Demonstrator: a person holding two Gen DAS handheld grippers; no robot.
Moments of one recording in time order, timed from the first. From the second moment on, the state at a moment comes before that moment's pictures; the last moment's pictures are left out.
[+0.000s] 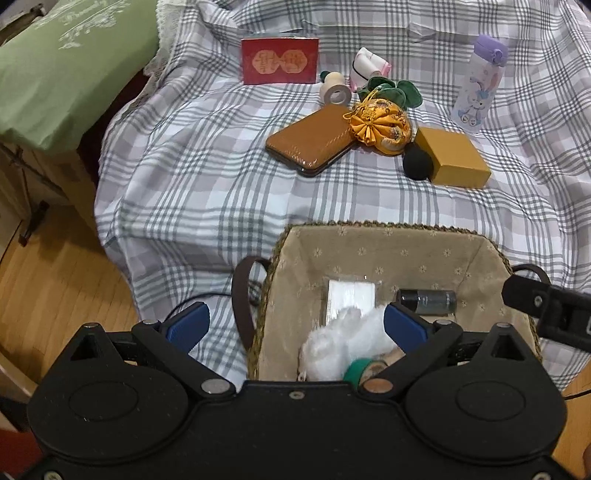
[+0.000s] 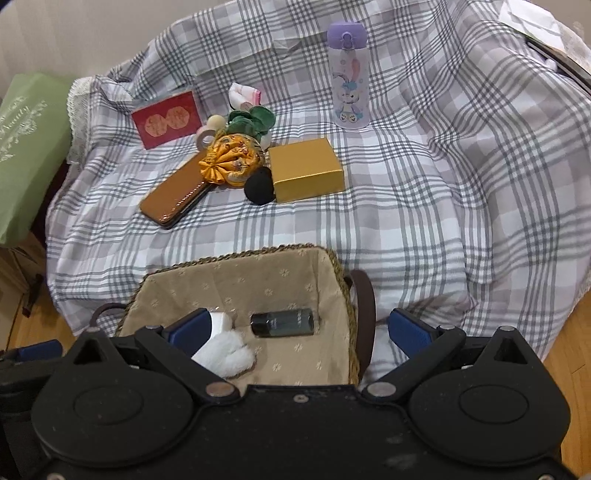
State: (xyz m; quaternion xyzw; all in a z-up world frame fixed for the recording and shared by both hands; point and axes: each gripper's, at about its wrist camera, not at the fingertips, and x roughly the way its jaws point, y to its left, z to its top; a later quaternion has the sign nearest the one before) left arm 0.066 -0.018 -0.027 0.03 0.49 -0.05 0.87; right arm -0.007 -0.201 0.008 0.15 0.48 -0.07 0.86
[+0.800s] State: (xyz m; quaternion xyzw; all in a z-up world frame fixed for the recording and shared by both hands) left arm 0.226 -0.025 -0.036 0.05 0.45 -0.04 0.89; right arm 0.208 -0.233 -0.025 0.12 0.49 -0.08 0.86
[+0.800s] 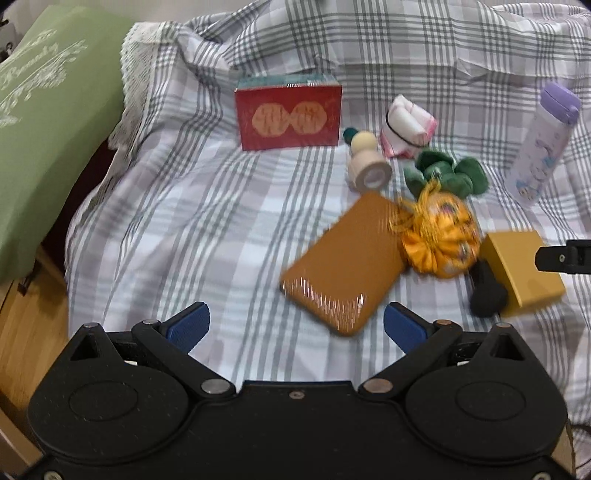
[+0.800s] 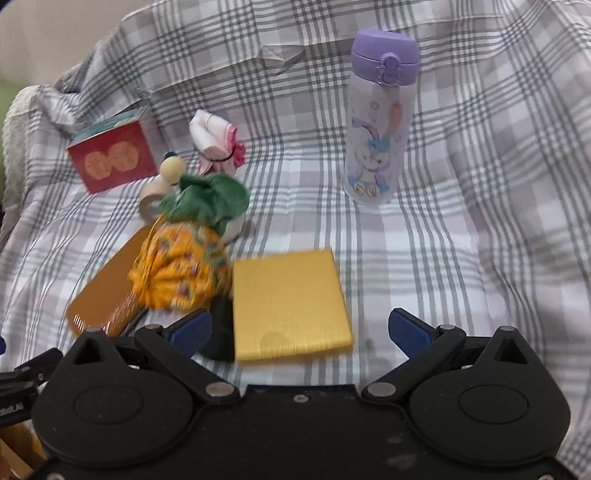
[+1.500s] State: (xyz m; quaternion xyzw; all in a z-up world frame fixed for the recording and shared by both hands) left arm 0.340 -0.019 -0.066 0.03 0.48 -0.02 0.88; right arm 0.347 -0.252 -0.104 0.13 0.59 -0.07 0.79
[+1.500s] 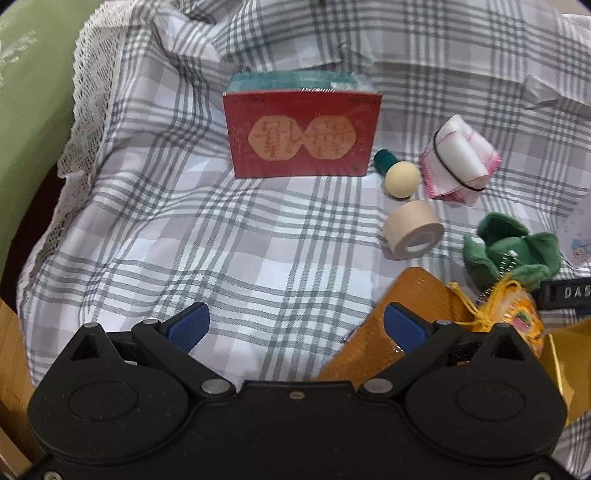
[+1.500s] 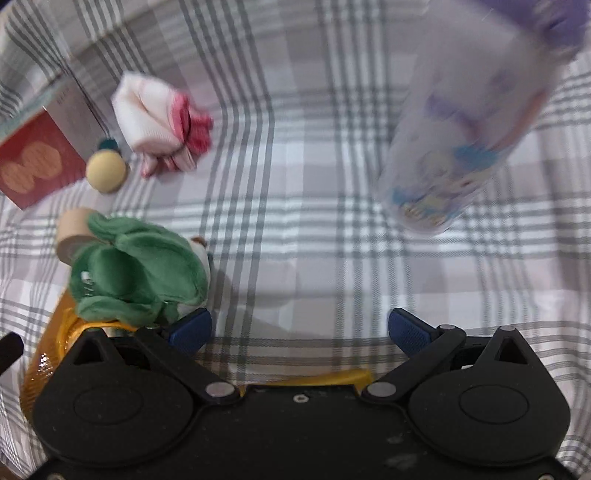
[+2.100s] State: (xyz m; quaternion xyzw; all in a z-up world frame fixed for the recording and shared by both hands) left arm 0.376 -0.014 -0.105 0.02 0.54 -0.01 0.84; right arm 0.361 -0.244 -0.110 0.11 0.63 -0.08 0.77
